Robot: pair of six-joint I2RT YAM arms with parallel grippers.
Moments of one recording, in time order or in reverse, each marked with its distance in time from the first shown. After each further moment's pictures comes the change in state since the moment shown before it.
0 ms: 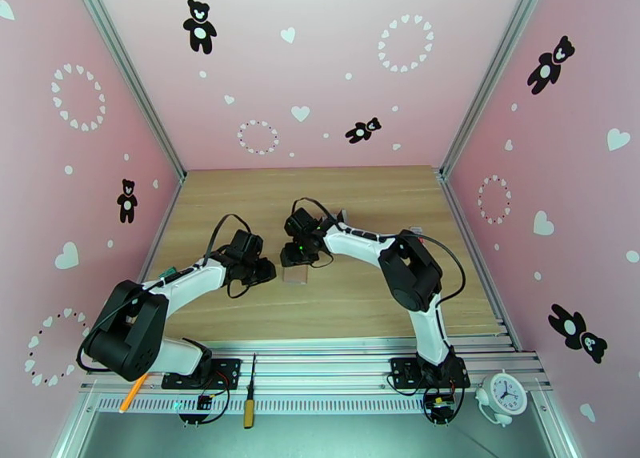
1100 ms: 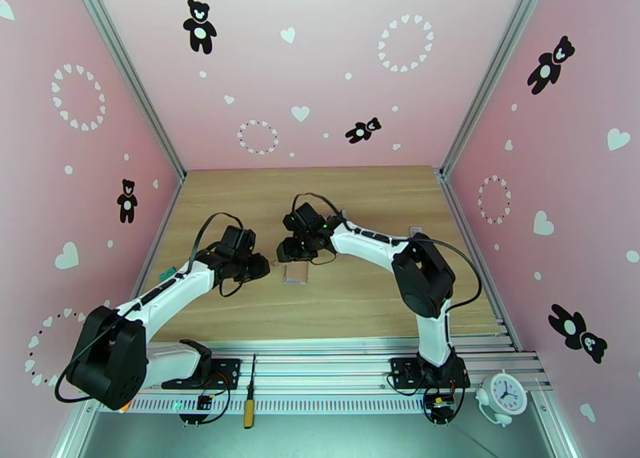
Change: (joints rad) left arm 0.021 -0.146 0.048 -0.149 -0.045 0.026; right arm -0.006 -0.092 -0.066 0.059 -0.074 0.040
